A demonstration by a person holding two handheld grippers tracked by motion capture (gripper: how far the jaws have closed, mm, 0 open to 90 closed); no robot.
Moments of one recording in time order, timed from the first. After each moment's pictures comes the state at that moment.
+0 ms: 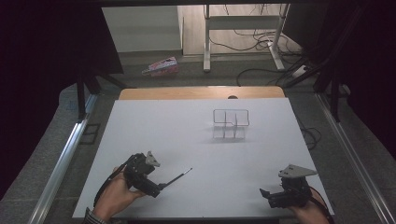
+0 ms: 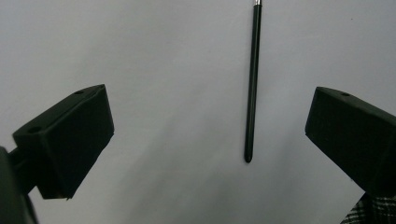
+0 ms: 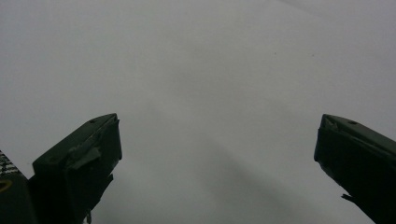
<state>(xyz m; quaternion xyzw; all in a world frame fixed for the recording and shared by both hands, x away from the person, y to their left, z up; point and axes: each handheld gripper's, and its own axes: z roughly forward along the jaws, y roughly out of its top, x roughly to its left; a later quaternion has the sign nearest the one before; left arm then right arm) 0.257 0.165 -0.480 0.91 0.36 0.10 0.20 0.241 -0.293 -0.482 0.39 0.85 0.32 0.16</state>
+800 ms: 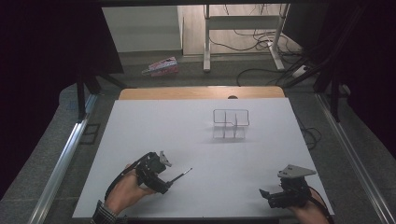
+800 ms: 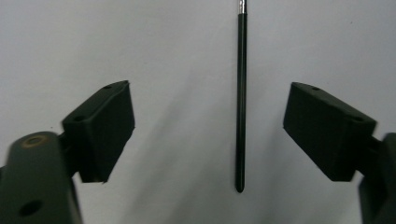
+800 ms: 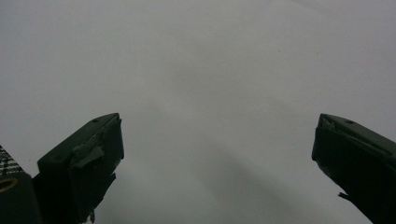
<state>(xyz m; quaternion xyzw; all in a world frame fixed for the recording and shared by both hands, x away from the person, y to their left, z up) 0.270 0.139 -0.489 0.93 0.32 0.08 0.16 0.242 -0.292 -0.483 0.38 0.85 0.31 0.16</state>
